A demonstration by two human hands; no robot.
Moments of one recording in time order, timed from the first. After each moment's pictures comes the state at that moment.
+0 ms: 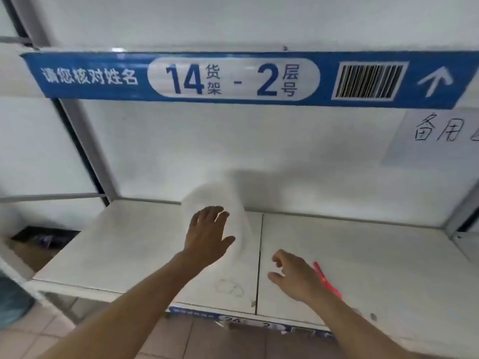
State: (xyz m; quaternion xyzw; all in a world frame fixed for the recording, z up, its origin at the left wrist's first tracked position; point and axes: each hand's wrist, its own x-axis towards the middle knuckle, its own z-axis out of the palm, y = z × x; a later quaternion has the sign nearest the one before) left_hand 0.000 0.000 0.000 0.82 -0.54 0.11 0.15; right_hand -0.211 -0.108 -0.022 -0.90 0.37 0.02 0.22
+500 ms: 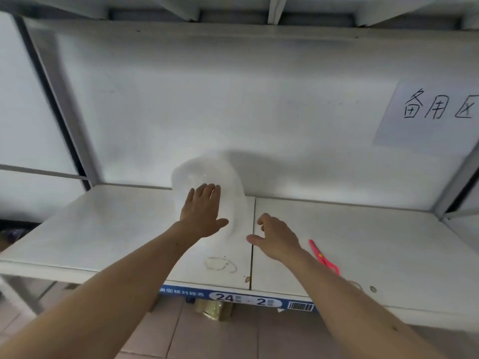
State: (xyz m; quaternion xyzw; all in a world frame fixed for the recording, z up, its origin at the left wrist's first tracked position) left_hand -0.002 -0.008 -0.050 0.85 -0.52 0.10 0.01; right_hand -0.176 -0.103 -0.075 -0.90 0.38 -0.08 0.21
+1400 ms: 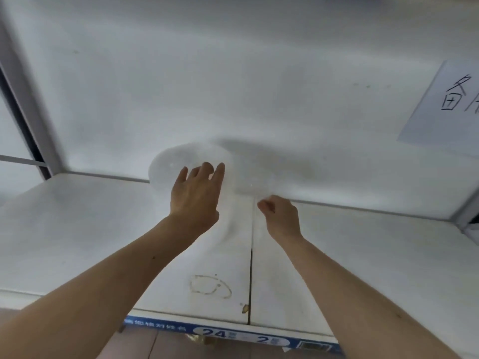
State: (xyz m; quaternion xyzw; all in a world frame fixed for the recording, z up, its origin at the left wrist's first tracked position) left_hand 0.027 -0.060 -0.060 0.84 -0.50 0.21 0.07; right_hand -0.102 -0.199 -0.117 -0.81 0.42 -0.29 0.29
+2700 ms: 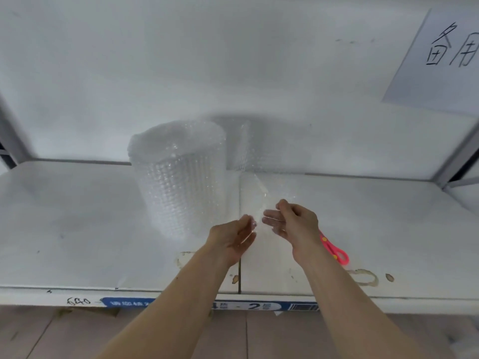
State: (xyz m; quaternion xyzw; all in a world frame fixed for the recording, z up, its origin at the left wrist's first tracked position) left_hand -0.065 -0.088 -0.156 0.48 0.05 -0.55 0.67; right_hand -0.180 -0.162 -0.143 -0.50 0.46 -0.37 0.63
